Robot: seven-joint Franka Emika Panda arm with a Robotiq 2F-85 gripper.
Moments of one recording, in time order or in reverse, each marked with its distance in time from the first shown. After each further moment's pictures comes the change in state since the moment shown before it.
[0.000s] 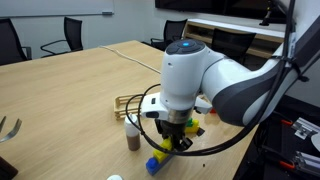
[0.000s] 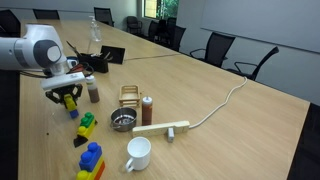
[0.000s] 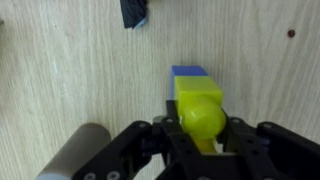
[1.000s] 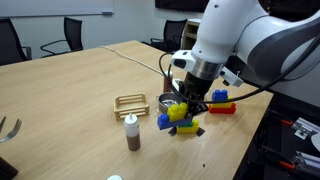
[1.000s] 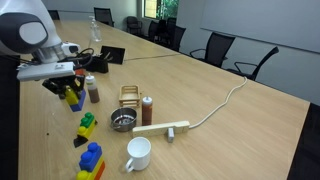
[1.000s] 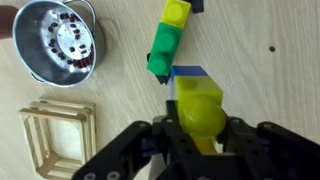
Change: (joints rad) arm -0.093 -0.359 -0.039 -0.310 0.097 0.099 0.231
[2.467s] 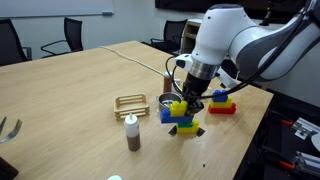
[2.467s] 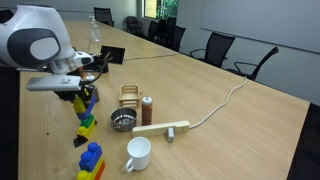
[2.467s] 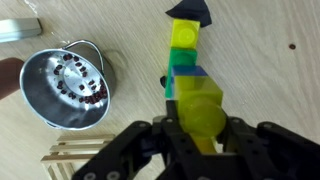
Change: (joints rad) arm -0.035 0.040 -0.047 -0.023 0.093 0.066 0.036
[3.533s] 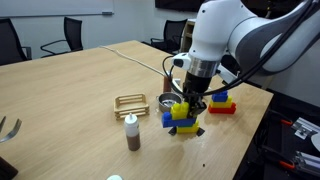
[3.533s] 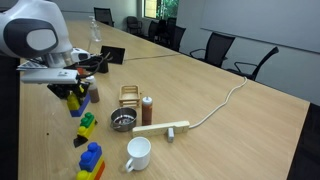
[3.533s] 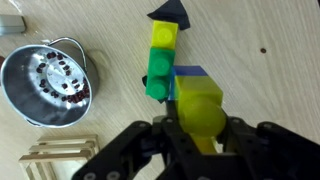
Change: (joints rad) arm -0.009 -0.014 0.048 0.042 0.058 -0.124 -0.050
